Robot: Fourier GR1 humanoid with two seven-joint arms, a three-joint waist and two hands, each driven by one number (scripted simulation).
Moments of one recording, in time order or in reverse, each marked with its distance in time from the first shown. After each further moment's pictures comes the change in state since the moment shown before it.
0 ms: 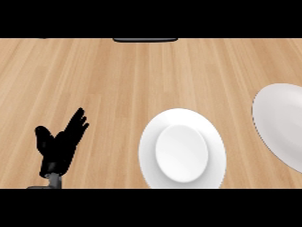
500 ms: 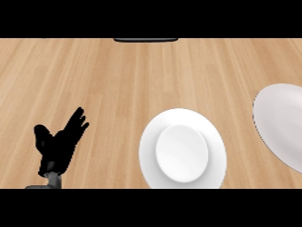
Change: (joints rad) left arm -0.005 -0.001 0.010 -0.006 -0.002 -0.006 0.013; right arm 0.353 0.177 0.152 -0.370 -0.099 0.144 -0.046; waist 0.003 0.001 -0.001
